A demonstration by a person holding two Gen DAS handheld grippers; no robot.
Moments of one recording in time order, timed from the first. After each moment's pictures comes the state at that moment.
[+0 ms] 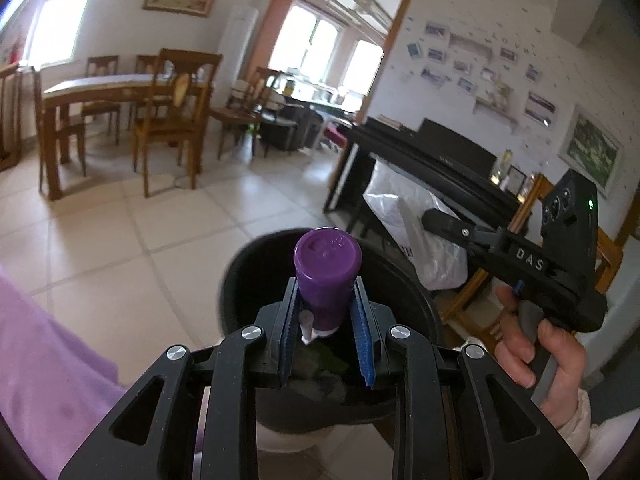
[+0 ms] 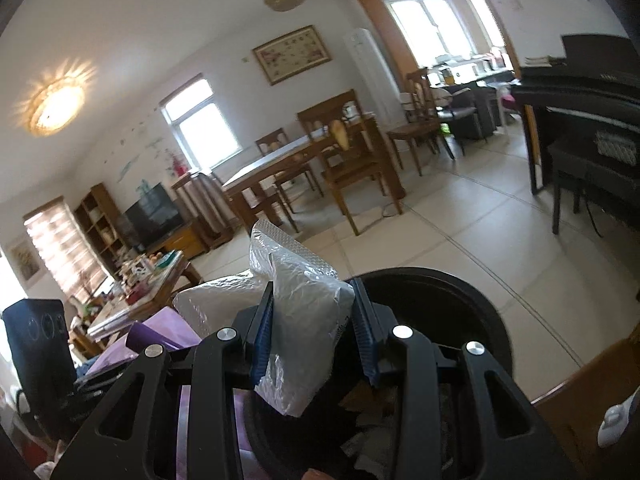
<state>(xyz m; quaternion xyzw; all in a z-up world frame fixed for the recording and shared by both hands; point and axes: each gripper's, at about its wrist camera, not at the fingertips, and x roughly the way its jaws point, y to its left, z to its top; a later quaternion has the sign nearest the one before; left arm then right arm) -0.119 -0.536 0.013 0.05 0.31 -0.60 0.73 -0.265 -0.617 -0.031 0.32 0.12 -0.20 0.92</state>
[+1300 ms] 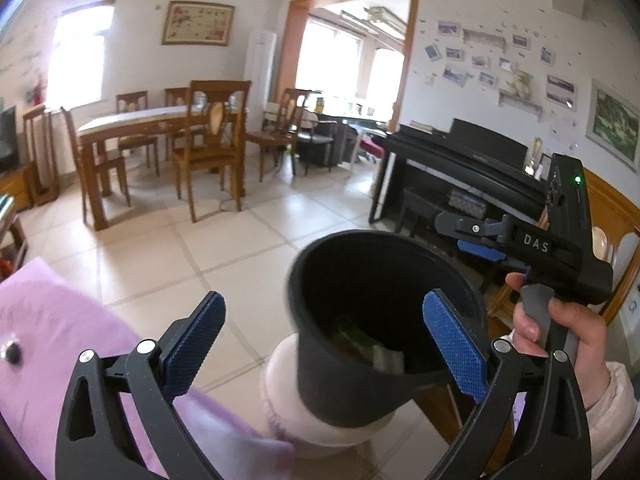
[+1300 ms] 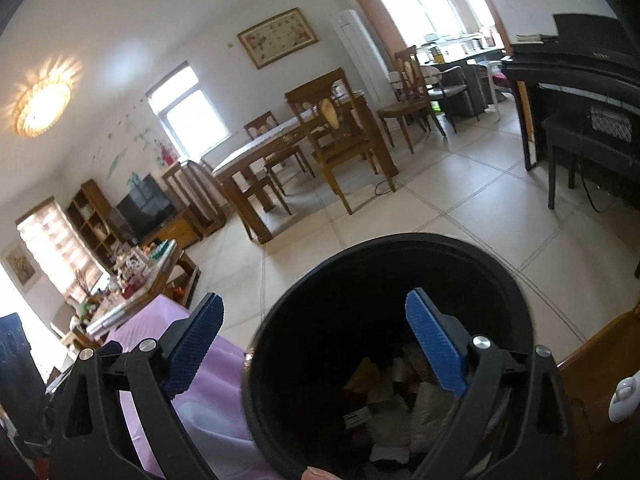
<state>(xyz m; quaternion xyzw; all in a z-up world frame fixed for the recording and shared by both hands) -0.107 -0.451 0.028 0.08 0.26 -0.54 0.80 -0.253 -0.600 -0.041 0.34 0.16 -0.20 0.91</state>
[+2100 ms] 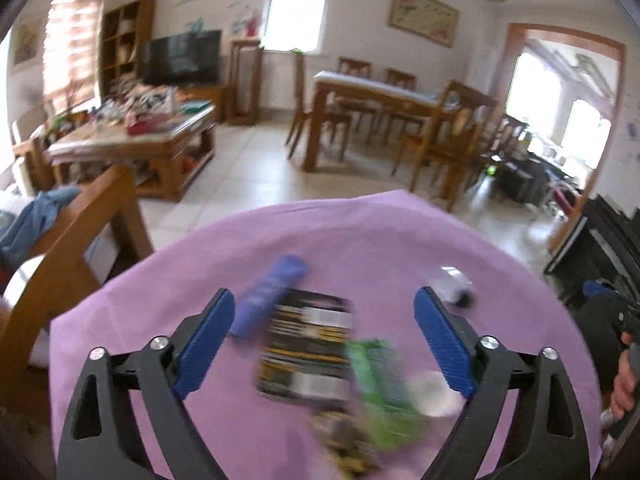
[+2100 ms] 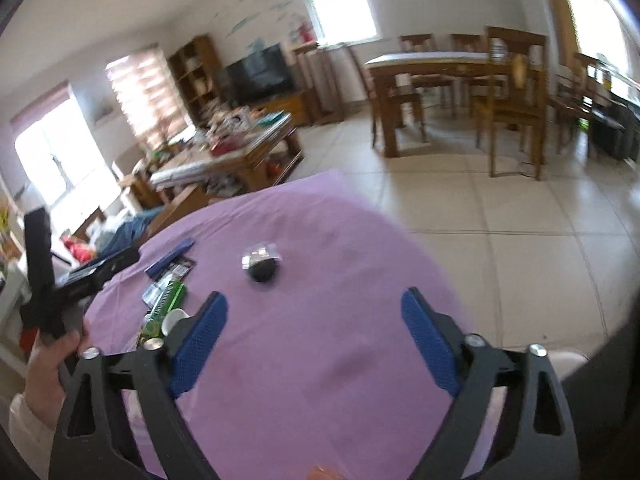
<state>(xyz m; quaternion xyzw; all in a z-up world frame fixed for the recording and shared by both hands) 0.184 -0.073 -0.001 0.00 0.35 -0.22 0.91 0.006 -0.352 -0.016 0.18 0.30 0.04 0.94</state>
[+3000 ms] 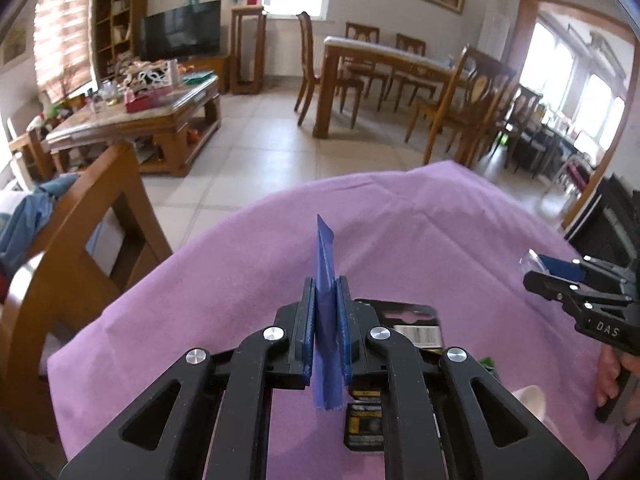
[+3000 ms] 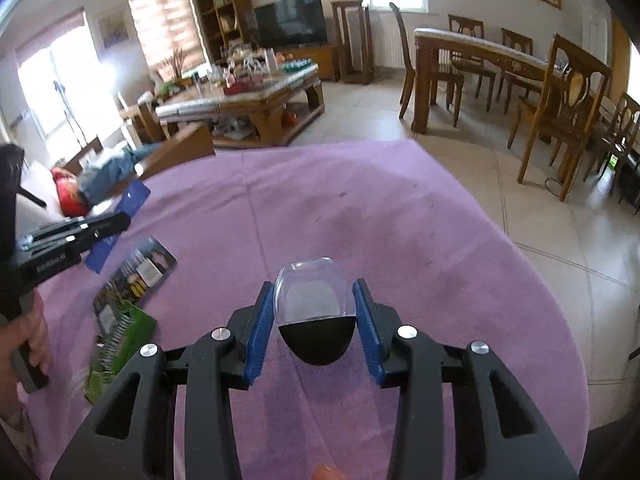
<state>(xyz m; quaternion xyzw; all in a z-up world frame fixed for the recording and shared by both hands) 0.232 -0.069 -0.026 0.02 0.39 -0.22 0.89 0.108 -0.289 -0.042 0.10 0.36 0.07 0.92</state>
